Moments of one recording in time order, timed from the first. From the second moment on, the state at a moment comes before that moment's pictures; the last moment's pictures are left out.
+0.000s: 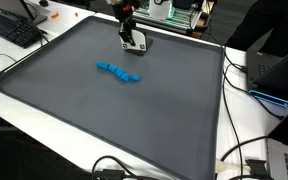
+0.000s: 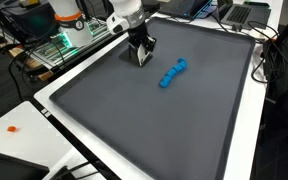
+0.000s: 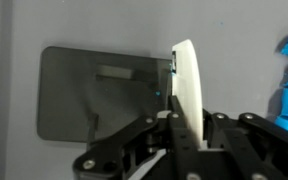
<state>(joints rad) 0.01 0.10 0.01 -2.54 0.65 2.62 0.84</state>
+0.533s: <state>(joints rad) 0.03 0.13 0.01 -2.54 0.65 2.67 0.87</state>
